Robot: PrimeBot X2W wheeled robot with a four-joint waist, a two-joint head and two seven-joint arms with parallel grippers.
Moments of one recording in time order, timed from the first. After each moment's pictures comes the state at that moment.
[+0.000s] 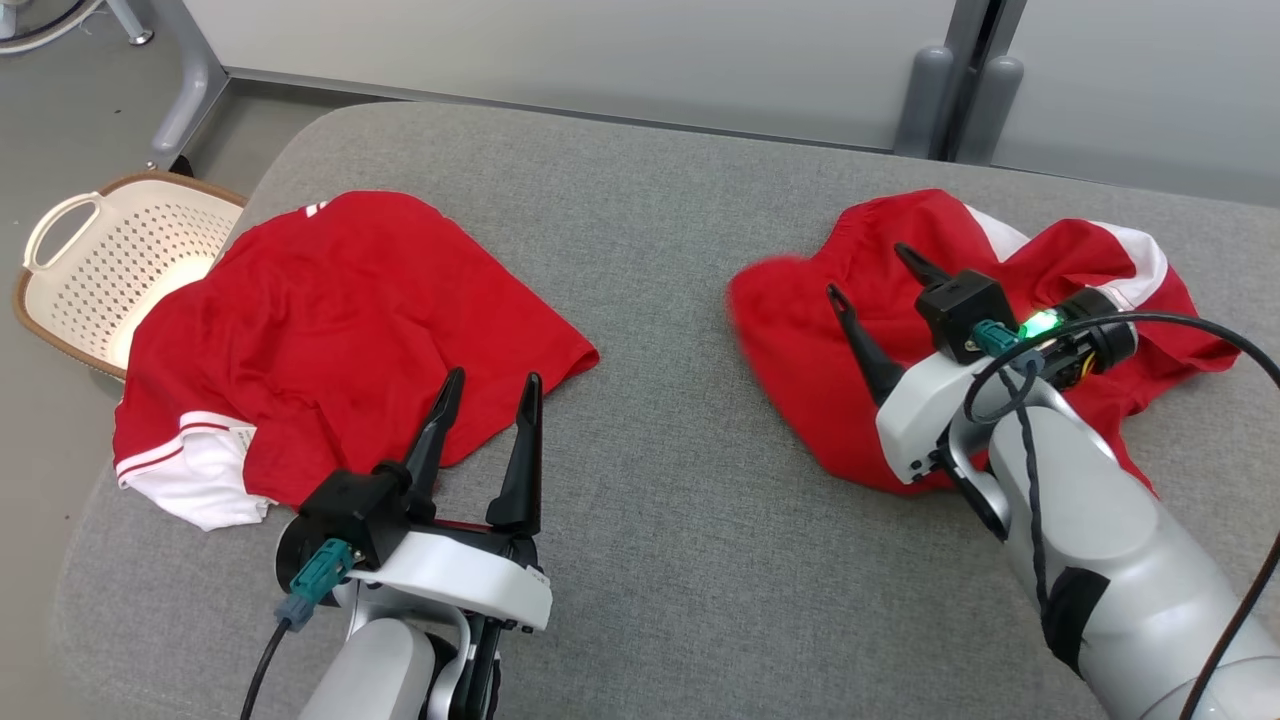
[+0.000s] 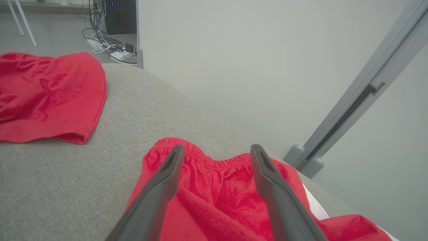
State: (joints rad) left arm -0.24 0.05 -0.34 0.24 -0.43 0.04 -0.26; right arm -0.79 -0.15 0.53 0.92 0.09 0.13 -0.20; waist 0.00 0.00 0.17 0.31
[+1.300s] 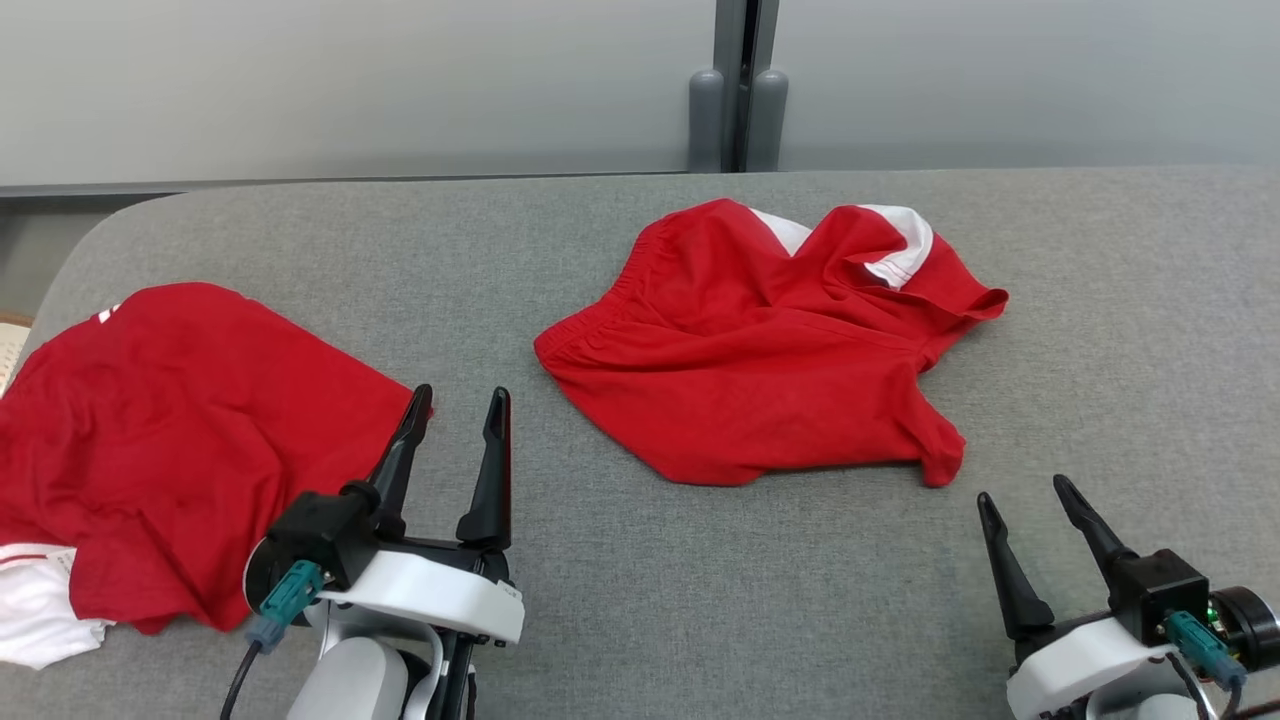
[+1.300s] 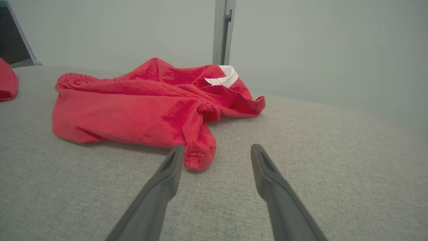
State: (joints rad) left arm -0.18 0.05 -0.27 0.22 -0.39 0.01 -0.26; right arm -0.11 -0.19 0.15 0.38 0.10 0.13 -0.26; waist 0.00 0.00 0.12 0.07
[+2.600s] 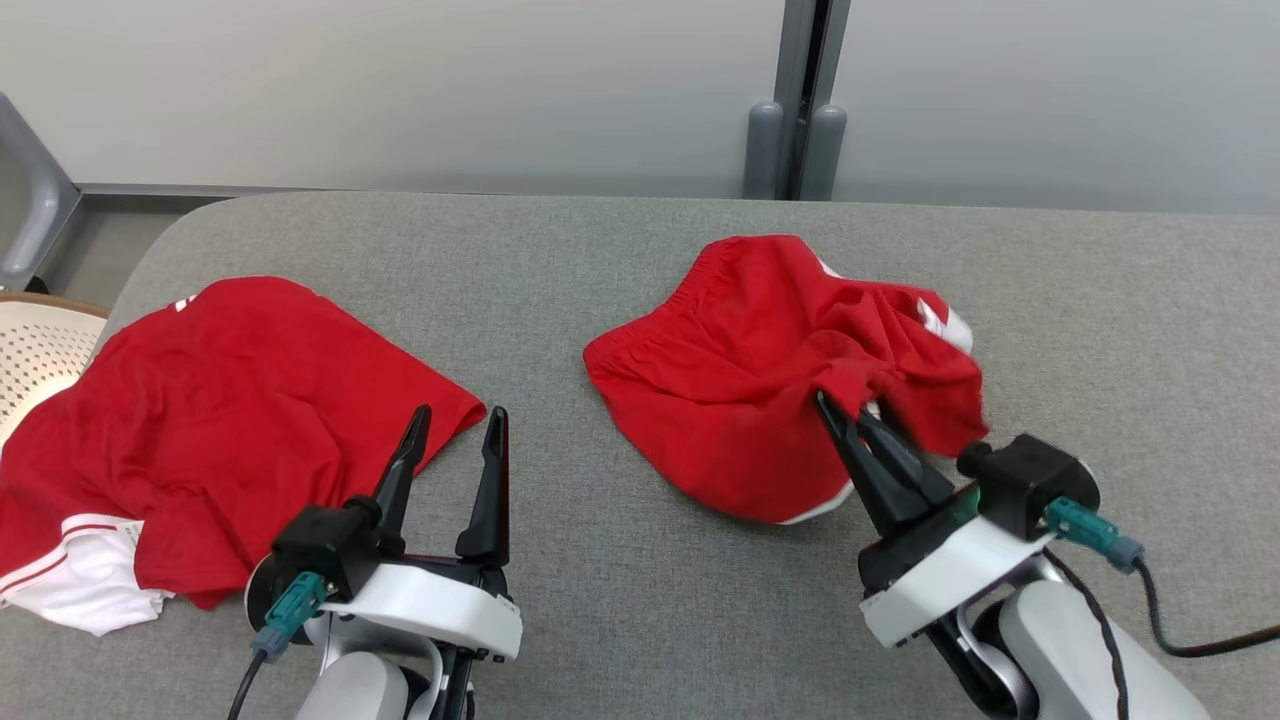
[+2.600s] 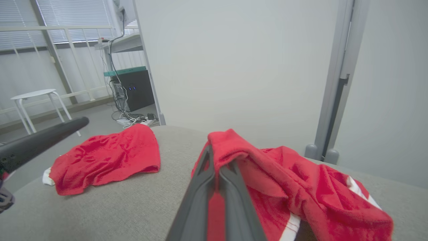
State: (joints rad) left arm -0.18 0.05 -0.27 0.25 -0.39 0.01 -0.26; right arm -0.34 -0.24 0.56 0.32 0.40 0.13 -0.21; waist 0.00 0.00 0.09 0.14
